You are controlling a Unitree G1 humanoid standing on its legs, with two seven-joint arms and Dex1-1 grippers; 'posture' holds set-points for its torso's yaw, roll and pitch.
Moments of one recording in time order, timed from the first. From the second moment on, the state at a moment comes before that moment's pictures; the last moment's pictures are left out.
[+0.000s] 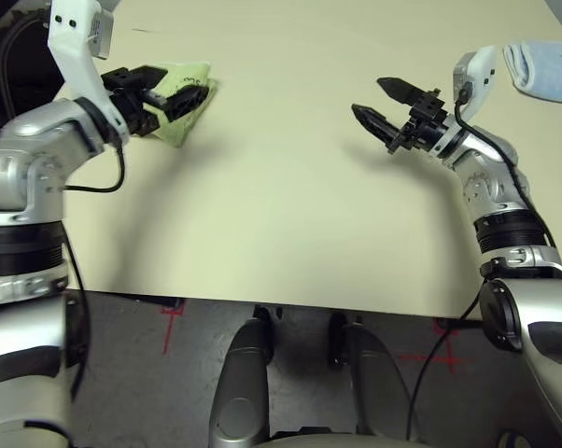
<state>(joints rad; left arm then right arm) -0.88 0.46 0.12 0.49 -0.37 0.25 -0.46 -1.01 -0.24 -0.17 0.80 0.26 -0.18 0.63</state>
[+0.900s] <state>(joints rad) -0.93 0.53 0.27 0.92 -0.15 -0.26 -0.16 -1.01 -0.39 -0.26 1.14 0.14 -0.53 0.16</state>
